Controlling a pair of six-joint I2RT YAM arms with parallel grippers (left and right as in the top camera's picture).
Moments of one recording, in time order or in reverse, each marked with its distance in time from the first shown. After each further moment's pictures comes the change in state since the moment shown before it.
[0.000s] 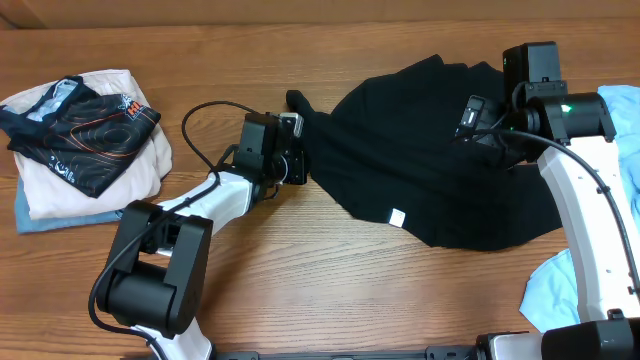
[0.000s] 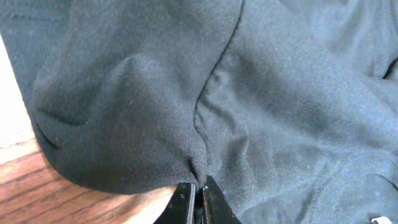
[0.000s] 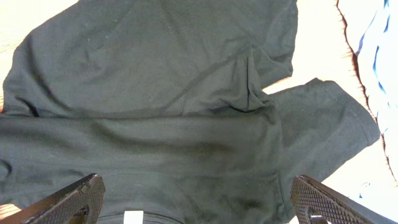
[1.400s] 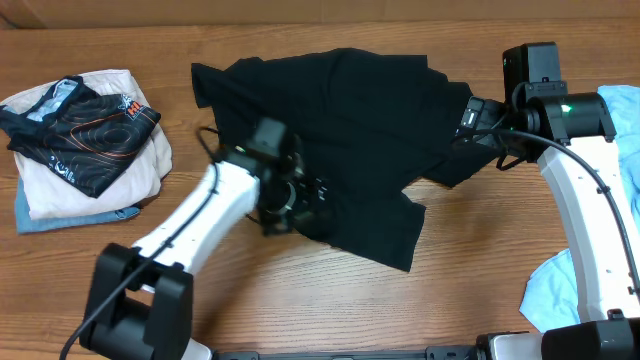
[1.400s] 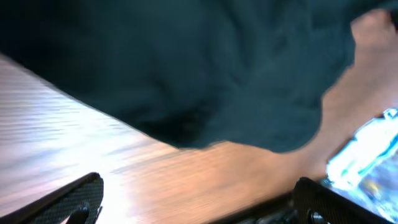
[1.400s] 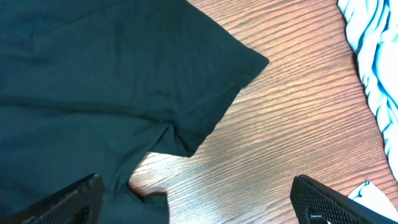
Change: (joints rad) left arm -0.134 -0.166 0.177 -0.883 0.151 -0.402; right arm 0.000 0.000 0.000 -0.006 0.000 0.000
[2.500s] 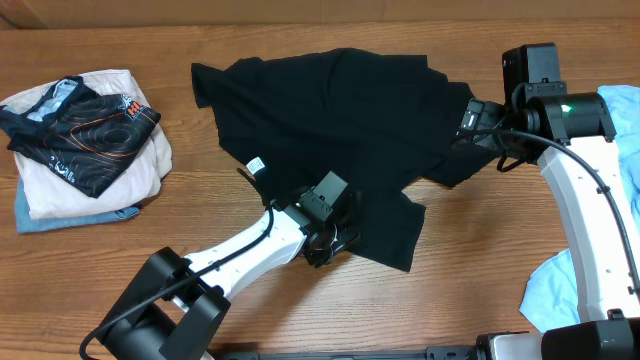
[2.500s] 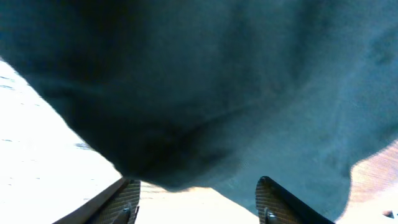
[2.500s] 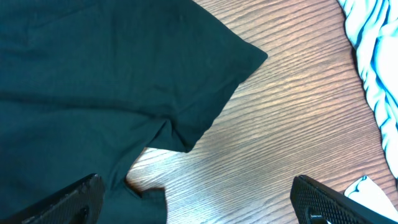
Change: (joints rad) left arm -0.288 0.000 -0.200 0.354 -0.297 -0.626; right arm 0.000 0.000 0.000 -0.017 0.000 -0.001
